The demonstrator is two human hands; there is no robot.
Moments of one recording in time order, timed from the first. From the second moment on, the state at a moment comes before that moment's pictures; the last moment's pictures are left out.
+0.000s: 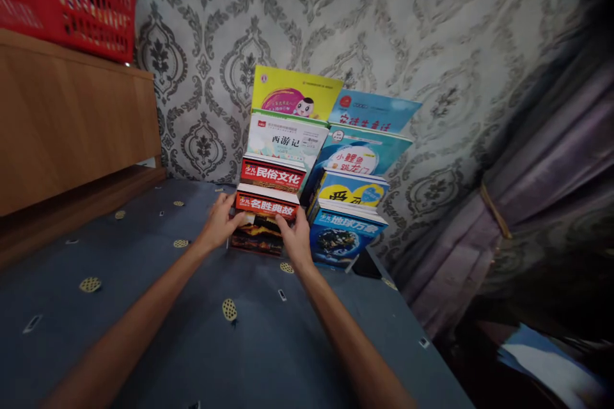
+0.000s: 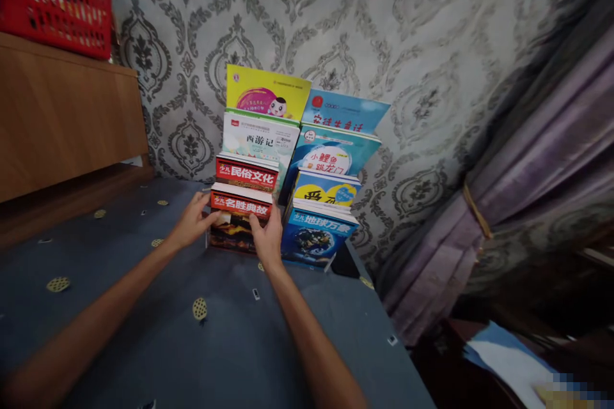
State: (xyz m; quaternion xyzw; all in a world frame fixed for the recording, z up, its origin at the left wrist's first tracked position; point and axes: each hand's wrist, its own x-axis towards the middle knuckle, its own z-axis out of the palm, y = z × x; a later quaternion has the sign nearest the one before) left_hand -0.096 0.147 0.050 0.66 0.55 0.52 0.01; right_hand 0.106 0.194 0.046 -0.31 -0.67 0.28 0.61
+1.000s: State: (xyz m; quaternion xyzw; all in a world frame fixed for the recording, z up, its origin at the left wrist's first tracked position) left_hand -0.127 0.156 0.074 0.67 0.45 0.57 0.12; right_hand 0.101 0.190 0.073 -0.32 -0.62 0.30 0.65
